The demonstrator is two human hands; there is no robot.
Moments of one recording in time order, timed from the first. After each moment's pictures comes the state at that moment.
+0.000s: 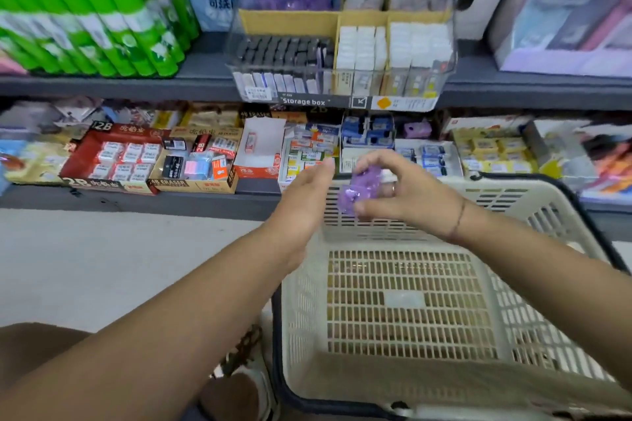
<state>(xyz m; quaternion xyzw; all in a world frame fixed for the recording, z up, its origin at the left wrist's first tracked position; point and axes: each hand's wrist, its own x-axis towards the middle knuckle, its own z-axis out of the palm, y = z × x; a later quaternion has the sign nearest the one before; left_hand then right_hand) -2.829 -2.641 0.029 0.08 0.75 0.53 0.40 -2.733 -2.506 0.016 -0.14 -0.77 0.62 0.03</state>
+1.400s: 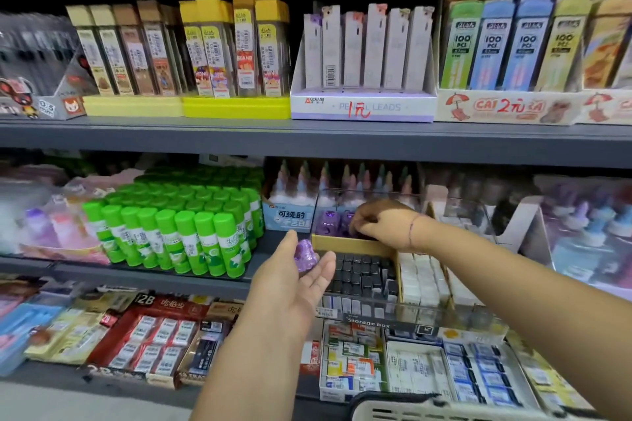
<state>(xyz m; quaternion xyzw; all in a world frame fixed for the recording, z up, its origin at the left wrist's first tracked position) -2.962 -2.627 0.171 -0.12 0.44 0.82 0.34 -2.954 -2.434 0.155 -0.14 -0.97 0.20 0.03</state>
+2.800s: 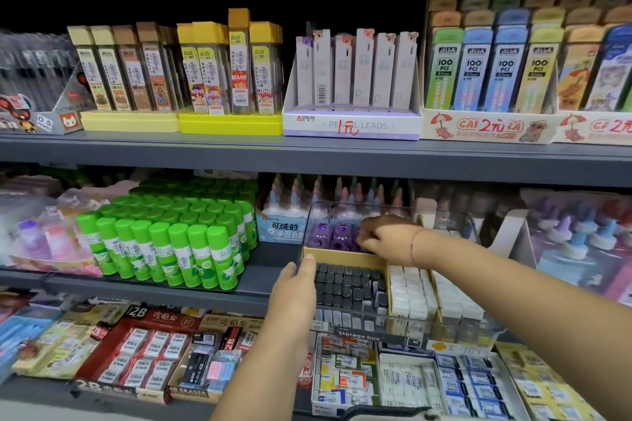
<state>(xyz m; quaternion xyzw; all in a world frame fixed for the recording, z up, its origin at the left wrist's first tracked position) -2.965 -2.611 0.134 0.04 0.73 0.64 0.25 -2.936 -2.428 0.165 -0.16 -0.98 0.09 -0.04</state>
